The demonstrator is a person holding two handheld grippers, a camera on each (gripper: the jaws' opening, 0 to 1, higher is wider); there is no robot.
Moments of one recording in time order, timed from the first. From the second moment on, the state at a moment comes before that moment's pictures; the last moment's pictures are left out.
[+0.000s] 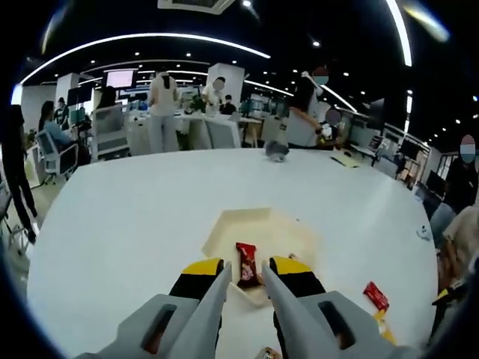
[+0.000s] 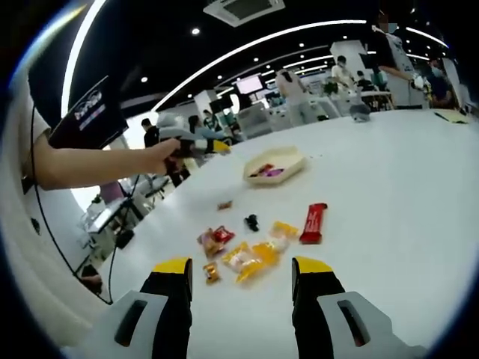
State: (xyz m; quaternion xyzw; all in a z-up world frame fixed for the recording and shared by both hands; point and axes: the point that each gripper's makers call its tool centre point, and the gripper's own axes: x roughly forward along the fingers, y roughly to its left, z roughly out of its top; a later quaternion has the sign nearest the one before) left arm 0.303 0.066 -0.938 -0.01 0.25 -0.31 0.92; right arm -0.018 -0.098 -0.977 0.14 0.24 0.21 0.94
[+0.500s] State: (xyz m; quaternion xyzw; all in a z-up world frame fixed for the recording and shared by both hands) left arm 0.258 0.070 -0.933 0.01 0.26 -0.32 0.91; right arm -0.024 -0.079 -0.972 0.15 0.23 0.24 0.93
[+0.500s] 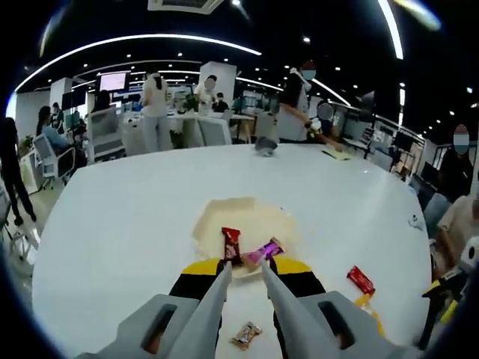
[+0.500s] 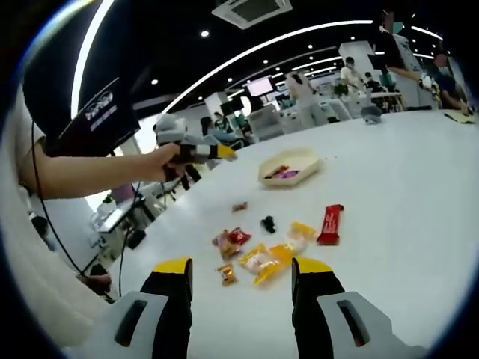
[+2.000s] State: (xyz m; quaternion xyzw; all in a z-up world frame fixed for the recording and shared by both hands) left arm 0.209 0.104 -0.934 -0.01 0.25 -0.29 0.92; right arm -0.038 -0.065 -0.965 0.15 0.23 0.29 0.92
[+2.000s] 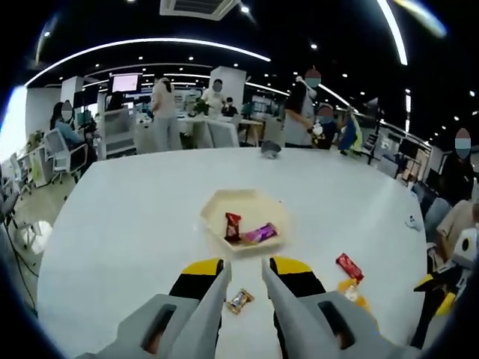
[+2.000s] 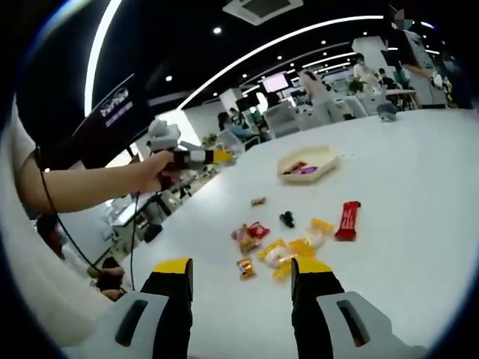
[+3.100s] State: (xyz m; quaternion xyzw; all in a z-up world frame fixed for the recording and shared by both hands) left arm 0.201 0.105 -0.955 -0.02 0.26 -0.30 0.92; right arm -0.032 -0.081 -0.965 0.15 0.22 0.25 0.93
